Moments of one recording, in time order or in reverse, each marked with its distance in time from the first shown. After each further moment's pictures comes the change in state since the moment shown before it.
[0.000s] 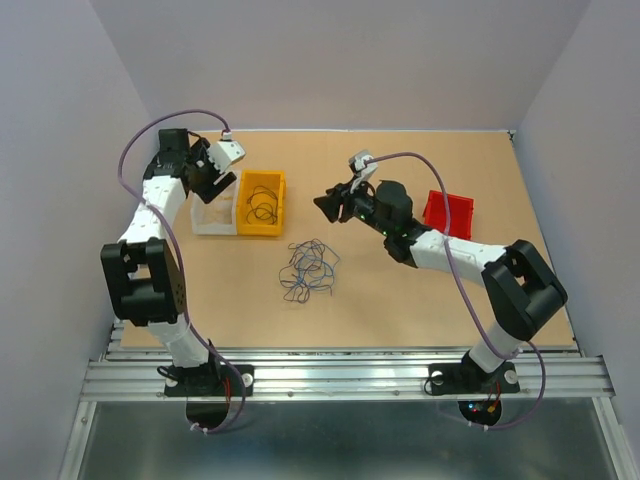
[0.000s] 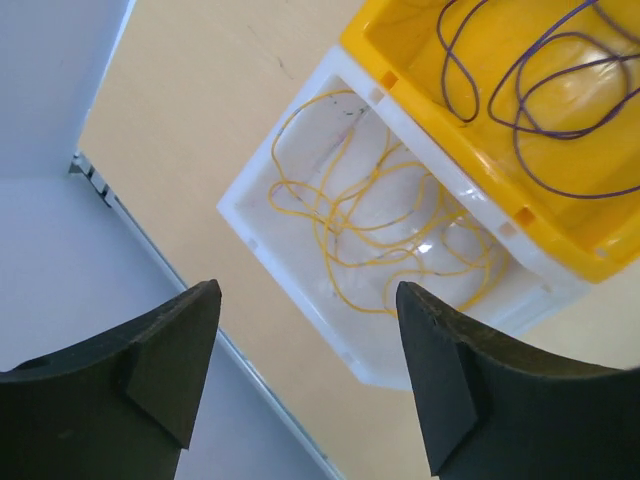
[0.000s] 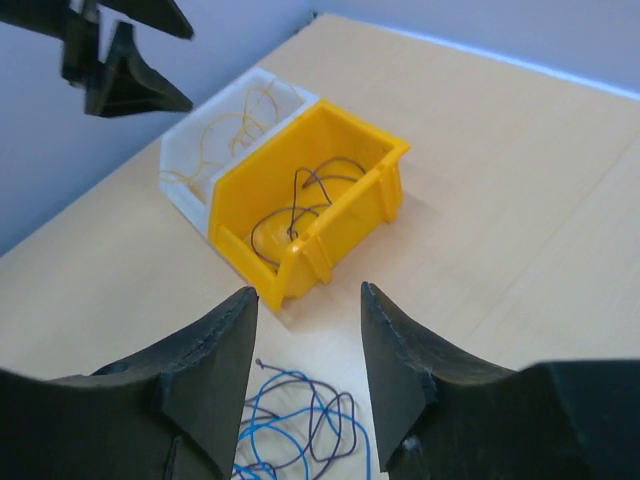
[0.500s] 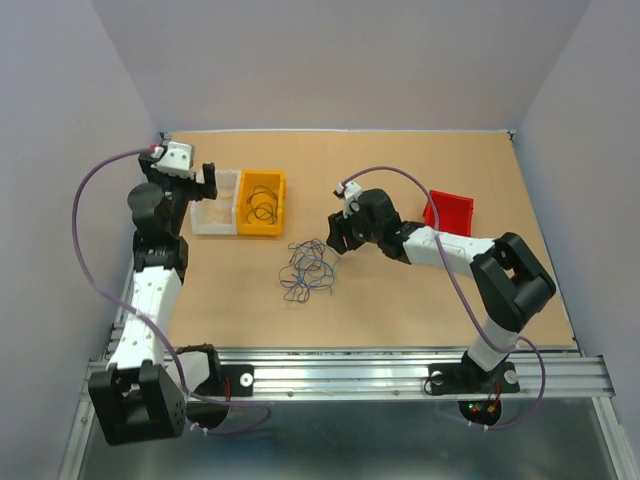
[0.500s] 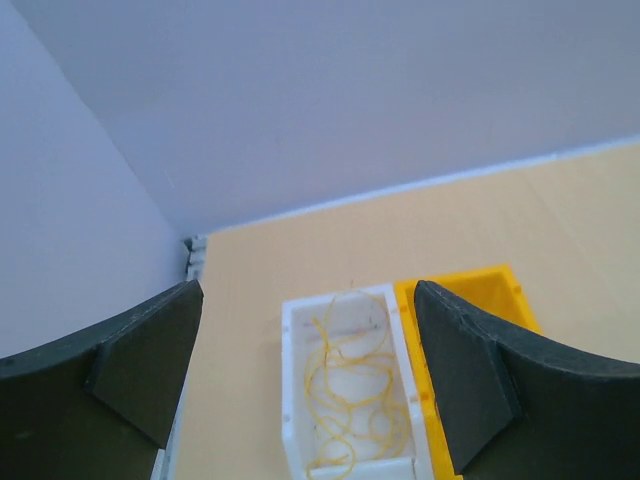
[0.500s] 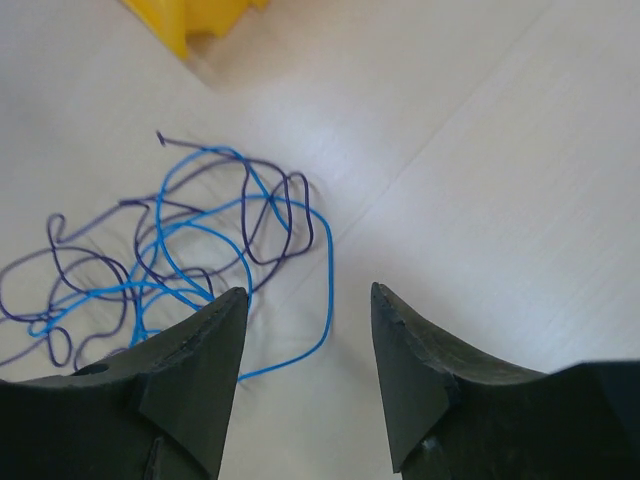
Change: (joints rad) left arm 0.012 -0.640 -0.607 0.784 -0.073 -0.776; right arm 0.000 0.046 0.047 -0.546 -0.014 -0.098
